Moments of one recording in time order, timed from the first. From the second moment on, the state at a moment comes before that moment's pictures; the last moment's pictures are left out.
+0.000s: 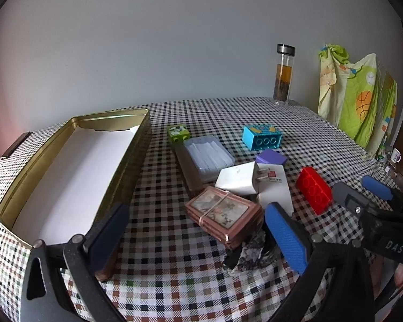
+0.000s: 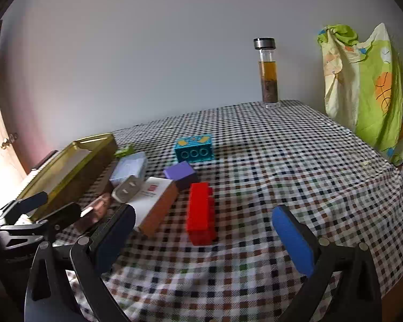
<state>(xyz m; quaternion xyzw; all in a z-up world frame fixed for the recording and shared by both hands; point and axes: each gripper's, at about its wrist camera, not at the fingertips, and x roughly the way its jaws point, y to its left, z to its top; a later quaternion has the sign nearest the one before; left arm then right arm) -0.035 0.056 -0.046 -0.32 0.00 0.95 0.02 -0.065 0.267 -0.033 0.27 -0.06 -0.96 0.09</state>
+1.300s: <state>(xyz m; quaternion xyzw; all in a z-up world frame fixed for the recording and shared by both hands) -0.057 0.047 -0.064 -0.35 -0.03 0.93 0.05 -0.112 0.242 -0.060 0.38 0.00 -0.91 0.15</state>
